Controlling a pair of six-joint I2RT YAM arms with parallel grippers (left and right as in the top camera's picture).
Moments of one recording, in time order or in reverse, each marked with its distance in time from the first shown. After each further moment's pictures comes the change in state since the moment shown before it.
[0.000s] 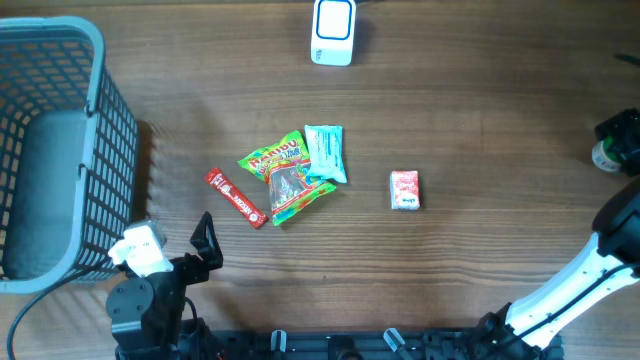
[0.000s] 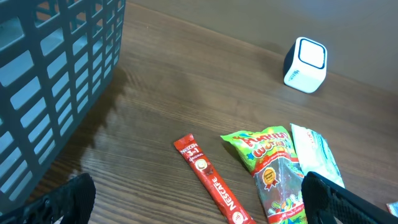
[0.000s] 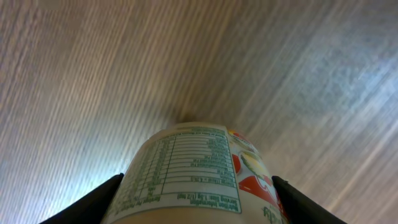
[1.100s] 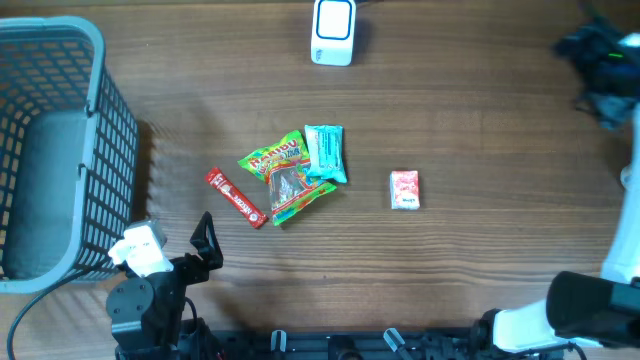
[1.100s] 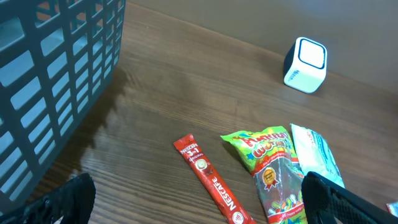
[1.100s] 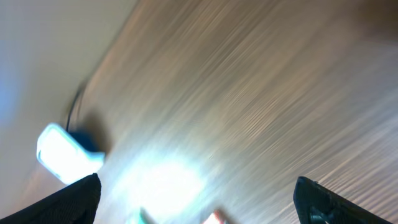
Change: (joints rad) left arm 0.000 0.000 0.000 0.000 0.000 0.000; right arm 0.475 -0.522 0.153 -0.340 -0.130 0.241
